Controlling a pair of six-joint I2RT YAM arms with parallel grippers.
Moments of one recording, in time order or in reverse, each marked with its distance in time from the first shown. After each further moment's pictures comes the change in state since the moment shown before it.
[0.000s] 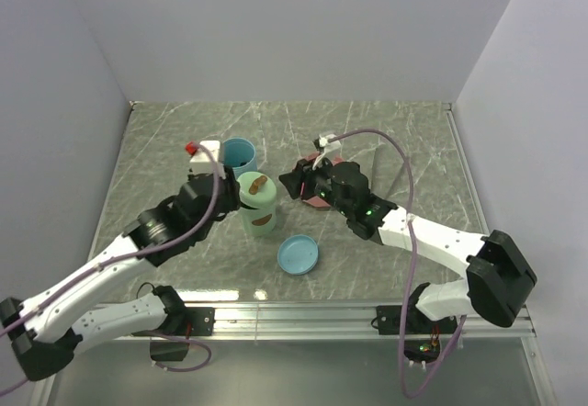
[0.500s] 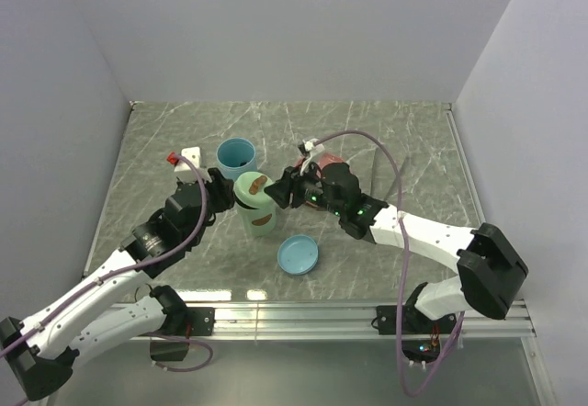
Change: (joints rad) left arm 0.080 -0.127 -0.192 0.219 0.017 -0.018; right arm 0.028 0.055 0.019 0.016 -0.155 0.040
